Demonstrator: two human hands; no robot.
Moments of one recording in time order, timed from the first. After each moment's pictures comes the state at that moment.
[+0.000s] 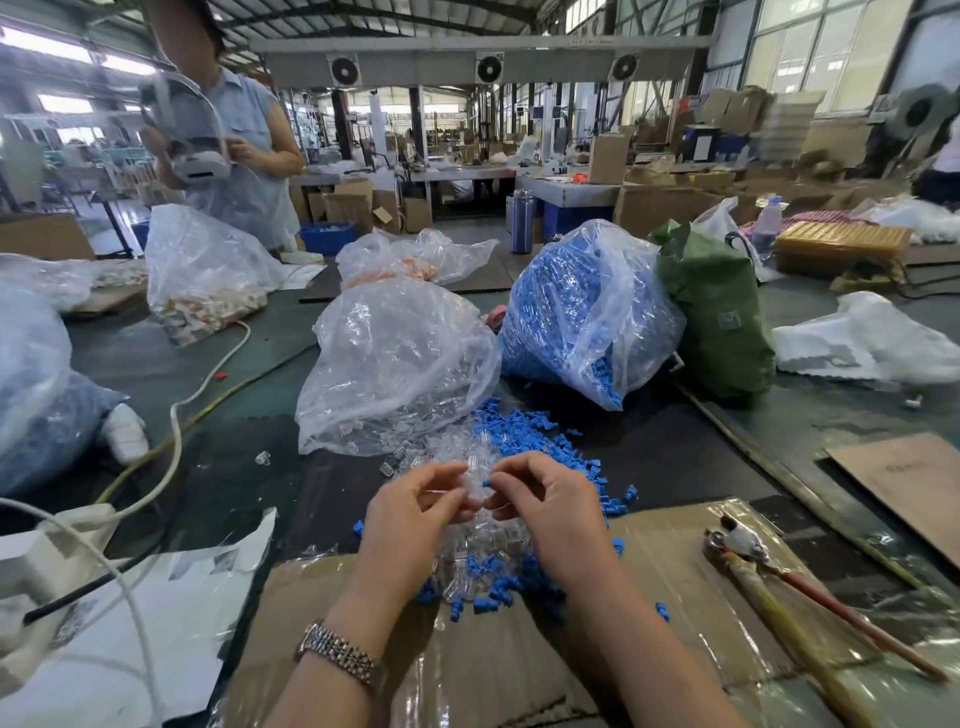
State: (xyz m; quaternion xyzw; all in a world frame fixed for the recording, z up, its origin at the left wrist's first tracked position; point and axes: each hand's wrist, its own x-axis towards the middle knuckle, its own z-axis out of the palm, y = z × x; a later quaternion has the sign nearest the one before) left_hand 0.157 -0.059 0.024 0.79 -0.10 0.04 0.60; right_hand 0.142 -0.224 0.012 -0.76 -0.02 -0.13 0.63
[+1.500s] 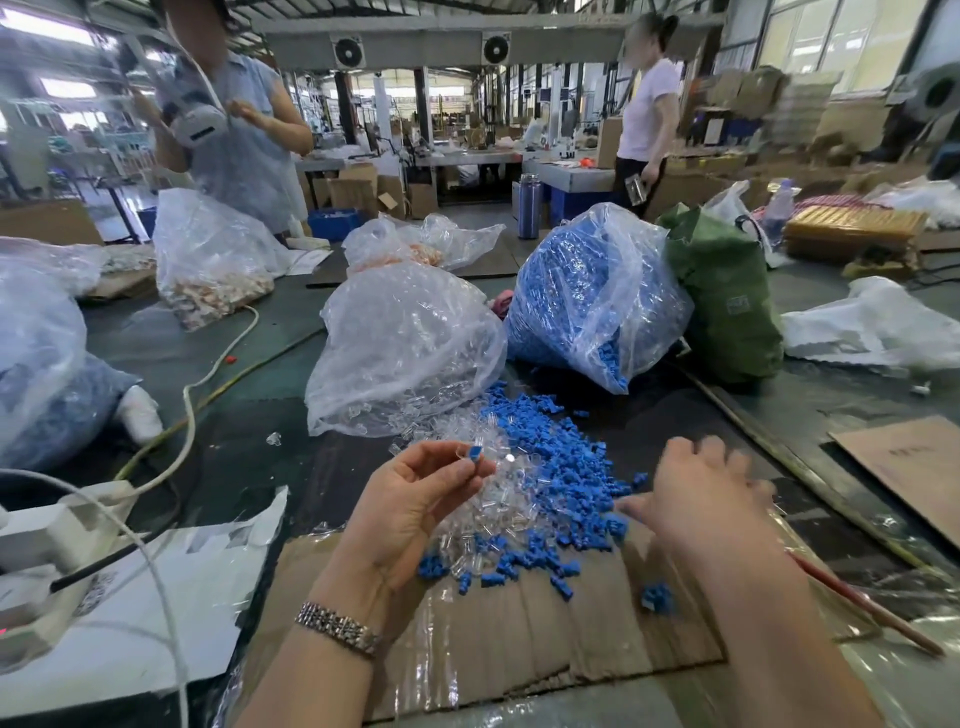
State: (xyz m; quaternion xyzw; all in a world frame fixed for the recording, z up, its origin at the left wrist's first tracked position) left_hand 0.160 -0.044 0.022 0.48 -0.07 -0.14 0.86; right_hand 0.101 -0.296 0.066 -0.96 0.28 0.01 0.05
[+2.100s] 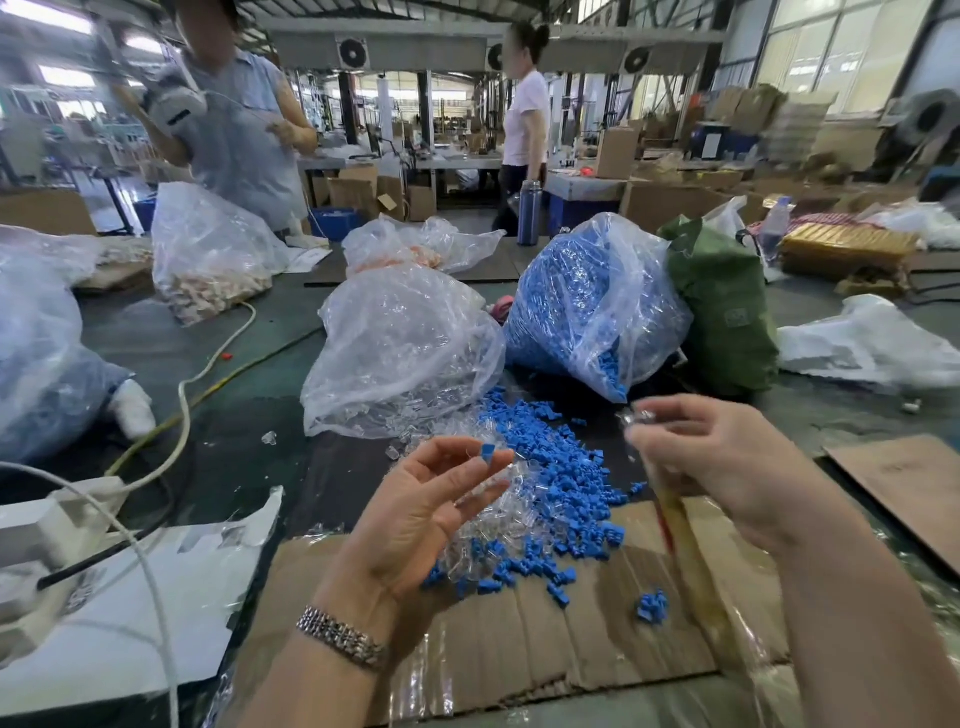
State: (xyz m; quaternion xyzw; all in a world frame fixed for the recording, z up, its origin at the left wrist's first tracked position) left_hand 0.151 -0.050 0.036 0.42 -0.12 -0.21 0.87; right_hand 0.086 -0.309 0.117 -0.77 0.09 -0.06 0.63
